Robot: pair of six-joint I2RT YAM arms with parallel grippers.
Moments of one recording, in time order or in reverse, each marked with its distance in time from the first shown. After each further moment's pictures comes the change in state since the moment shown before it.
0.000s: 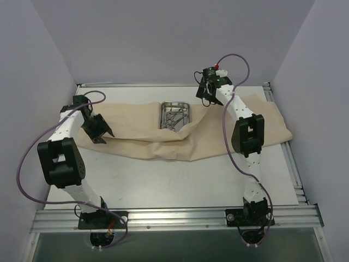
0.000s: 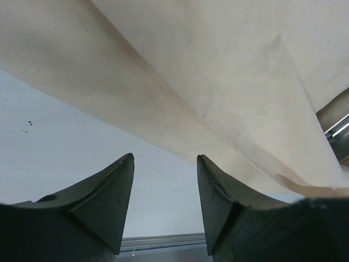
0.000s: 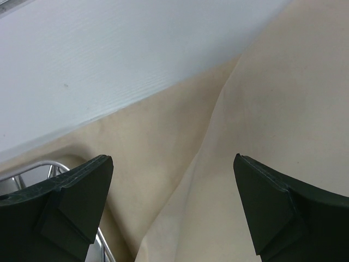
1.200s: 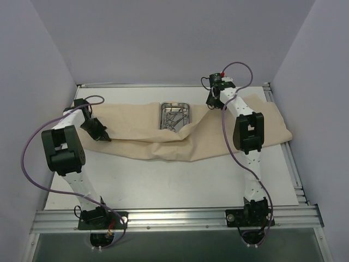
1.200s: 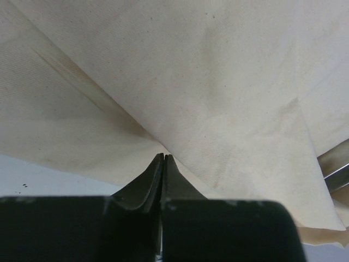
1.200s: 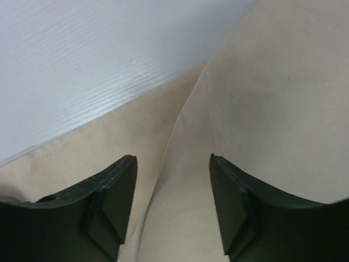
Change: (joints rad) left arm 0.047 0.214 0.036 0.095 0.046 -0.032; right arm -0.080 0.103 -0.013 0.024 -0.010 -0.024
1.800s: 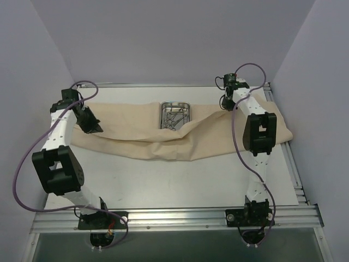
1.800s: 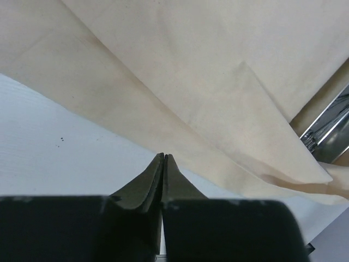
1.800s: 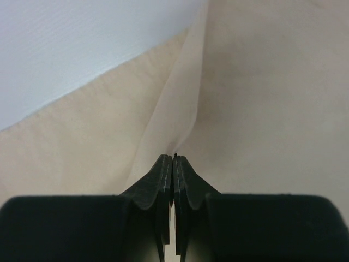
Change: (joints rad) left arm 0.001 -0.253 0.031 -0.076 -0.061 0.089; right arm -0.106 -0.073 -0.115 0.028 -0.044 -0.098
